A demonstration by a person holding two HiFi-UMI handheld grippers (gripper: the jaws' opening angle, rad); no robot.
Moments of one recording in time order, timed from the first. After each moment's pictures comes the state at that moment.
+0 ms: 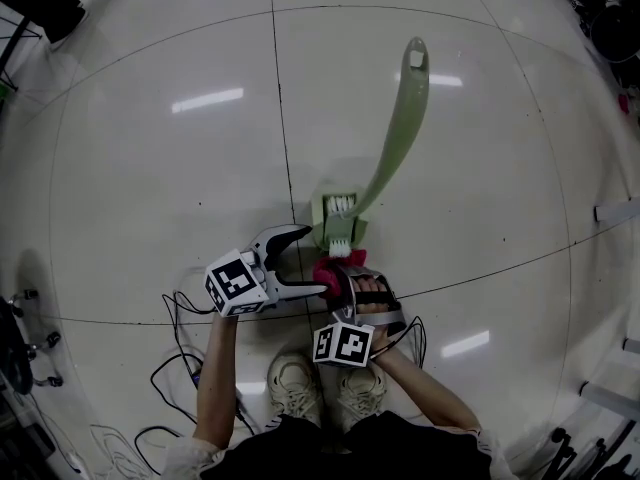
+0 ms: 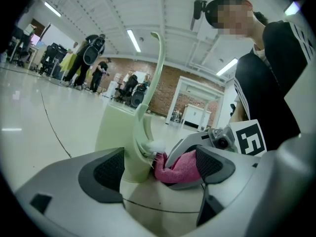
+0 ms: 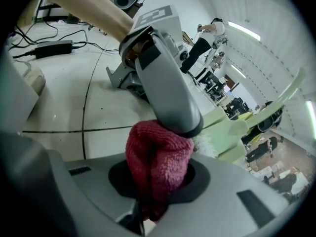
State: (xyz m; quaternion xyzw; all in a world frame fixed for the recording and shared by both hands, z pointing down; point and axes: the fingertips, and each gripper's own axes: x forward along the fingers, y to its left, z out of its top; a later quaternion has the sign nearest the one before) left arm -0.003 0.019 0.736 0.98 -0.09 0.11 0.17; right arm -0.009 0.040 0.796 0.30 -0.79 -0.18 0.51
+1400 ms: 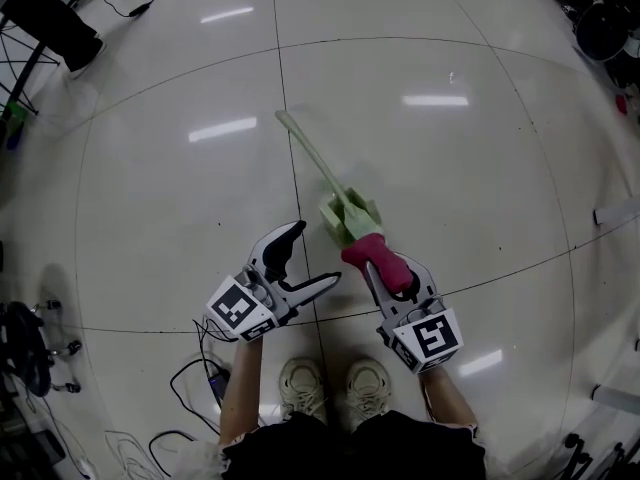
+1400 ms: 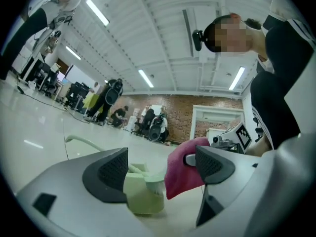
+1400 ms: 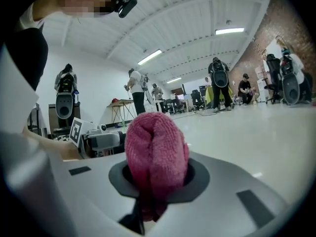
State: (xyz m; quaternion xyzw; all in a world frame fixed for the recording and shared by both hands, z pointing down) left arm -0.015 -0.013 0.614 0.96 -0.26 -0.05 0.11; right arm 0.062 0.000 0.629 0.44 -0.89 0.14 0.05
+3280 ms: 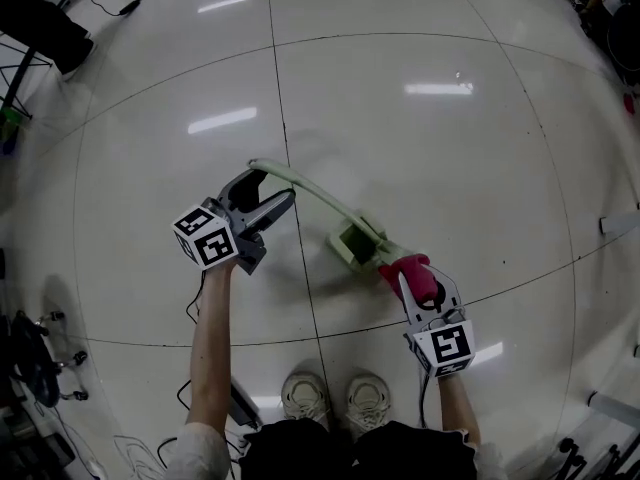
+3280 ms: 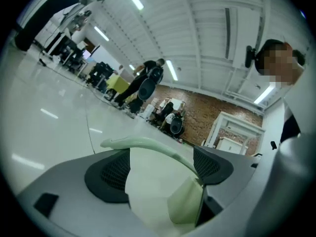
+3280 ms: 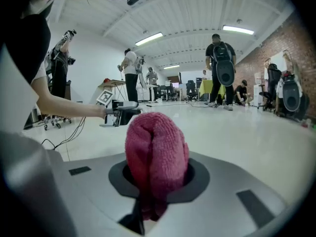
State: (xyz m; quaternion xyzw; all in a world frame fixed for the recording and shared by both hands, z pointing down) left arm -0.084 -0.183 0.645 0.92 -0.30 -0.03 0.26; right arm 0.125 -0.026 0.678 0.47 -0.86 0.12 0.17
